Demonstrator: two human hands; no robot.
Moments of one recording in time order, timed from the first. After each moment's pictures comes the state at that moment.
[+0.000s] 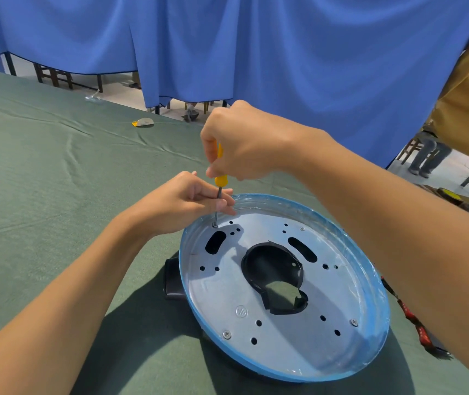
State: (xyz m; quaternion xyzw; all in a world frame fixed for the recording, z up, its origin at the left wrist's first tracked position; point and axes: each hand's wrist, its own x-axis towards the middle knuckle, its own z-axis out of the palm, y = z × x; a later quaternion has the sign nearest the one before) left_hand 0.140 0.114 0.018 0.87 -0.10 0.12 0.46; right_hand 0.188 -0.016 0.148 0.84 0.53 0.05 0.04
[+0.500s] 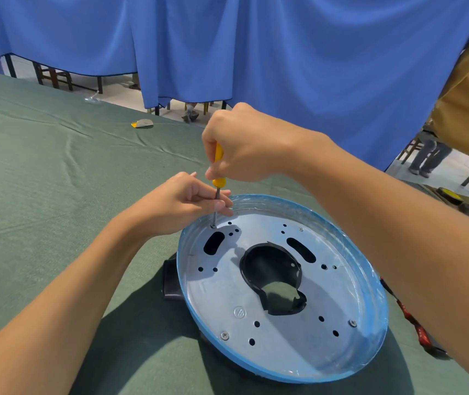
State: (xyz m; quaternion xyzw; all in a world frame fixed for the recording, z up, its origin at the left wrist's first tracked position) left_hand 0.137 0.112 0.021 0.88 -0.10 0.13 0.45; right_hand 0.191 -0.017 0.143 0.85 0.53 0.08 0.04
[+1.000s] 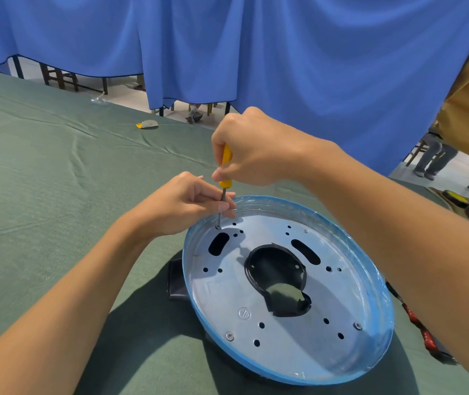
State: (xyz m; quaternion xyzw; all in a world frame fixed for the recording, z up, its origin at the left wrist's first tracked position) left_hand 0.135 0.113 0.020 0.86 -0.10 0.13 0.48; right_hand 0.195 -0.019 0.139 0.85 0.52 0.07 0.00
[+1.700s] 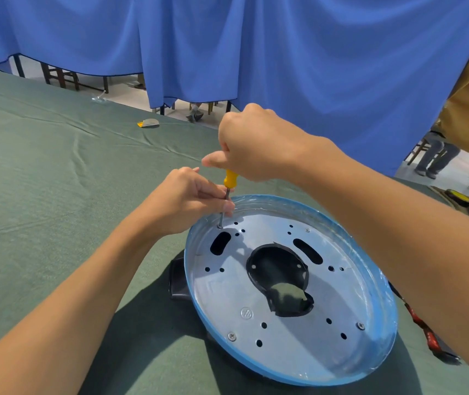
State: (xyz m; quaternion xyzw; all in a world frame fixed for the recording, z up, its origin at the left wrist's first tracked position) left_hand 0.139 0.113 0.019 0.88 -0.07 0.22 0.41; right_hand 0.196 -0.015 0.136 0.87 0.48 0.12 0.01
